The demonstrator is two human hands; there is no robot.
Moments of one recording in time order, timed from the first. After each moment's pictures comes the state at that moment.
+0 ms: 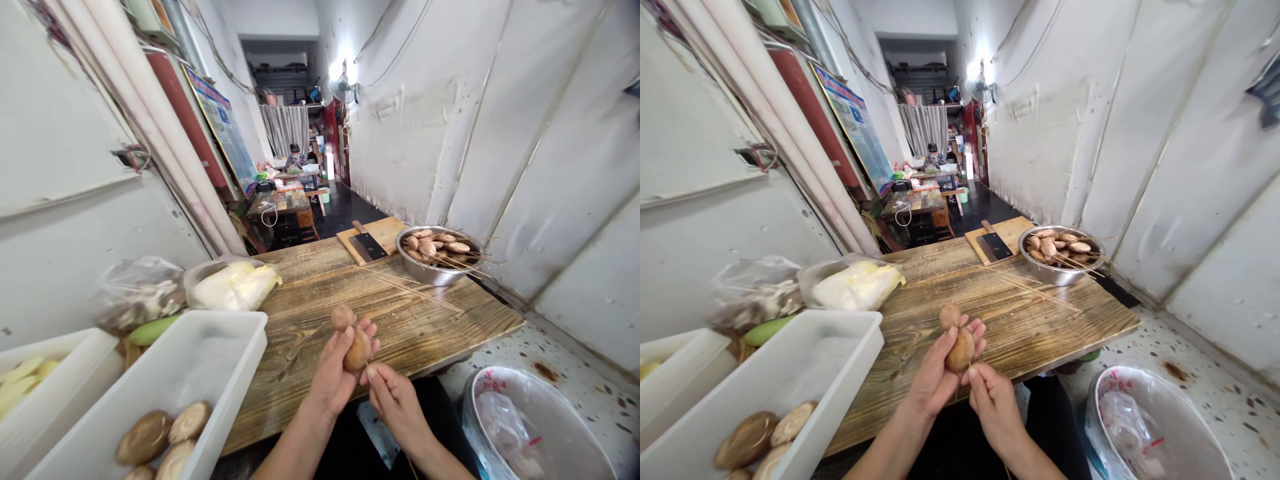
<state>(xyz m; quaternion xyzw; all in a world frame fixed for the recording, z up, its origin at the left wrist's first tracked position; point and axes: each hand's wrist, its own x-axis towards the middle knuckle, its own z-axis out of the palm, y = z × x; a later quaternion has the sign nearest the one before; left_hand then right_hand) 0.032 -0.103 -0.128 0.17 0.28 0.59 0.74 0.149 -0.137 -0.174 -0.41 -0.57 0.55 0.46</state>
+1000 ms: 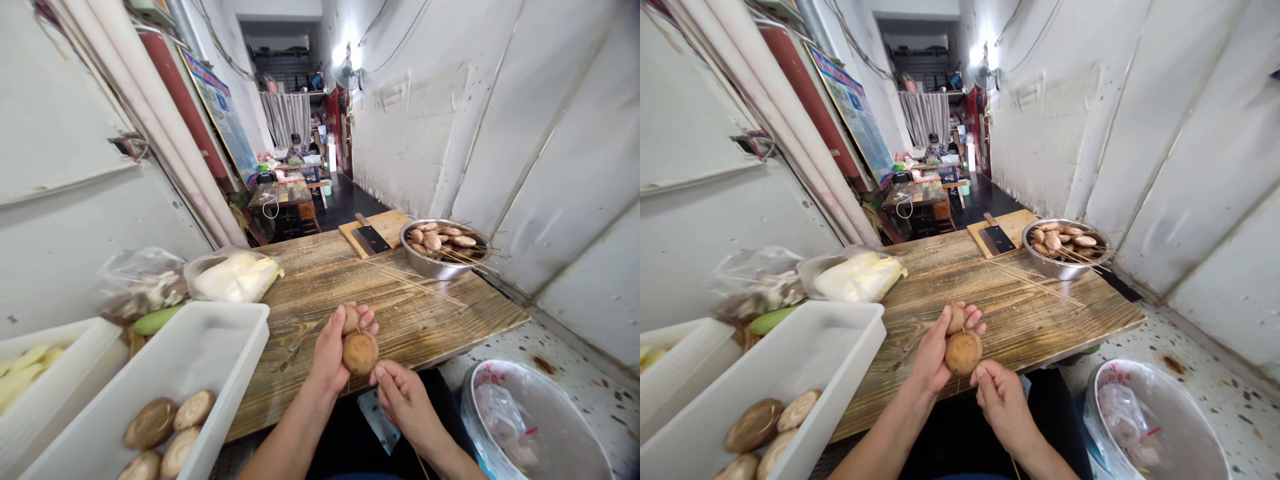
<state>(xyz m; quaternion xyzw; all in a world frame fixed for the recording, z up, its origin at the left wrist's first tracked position) 0.034 -0.089 -0.119 0.15 0.32 0.63 0.69 0.156 -0.141 -0.166 -0.40 -0.51 0.62 0.44</state>
